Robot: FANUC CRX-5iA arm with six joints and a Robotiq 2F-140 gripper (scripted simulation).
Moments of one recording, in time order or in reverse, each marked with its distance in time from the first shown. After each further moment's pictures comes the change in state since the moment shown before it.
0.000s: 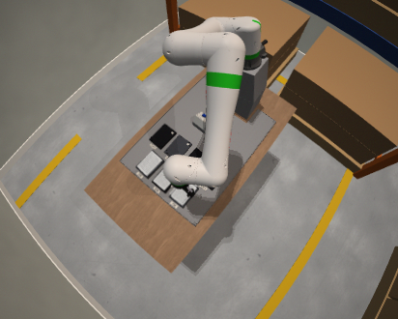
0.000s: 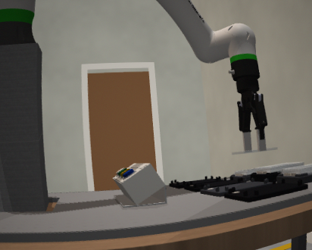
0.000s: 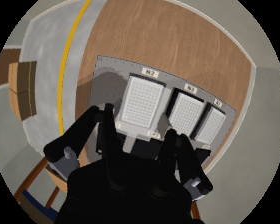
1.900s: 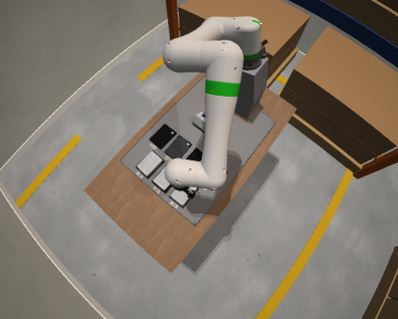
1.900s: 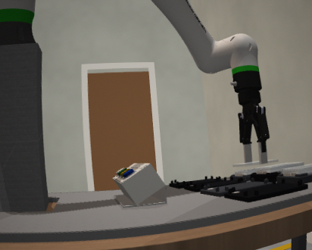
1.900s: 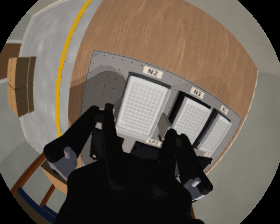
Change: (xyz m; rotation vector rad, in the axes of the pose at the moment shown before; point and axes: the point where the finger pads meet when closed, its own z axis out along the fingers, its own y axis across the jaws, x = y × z) arm 0.000 0.000 0.039 0.000 0.000 -0.041
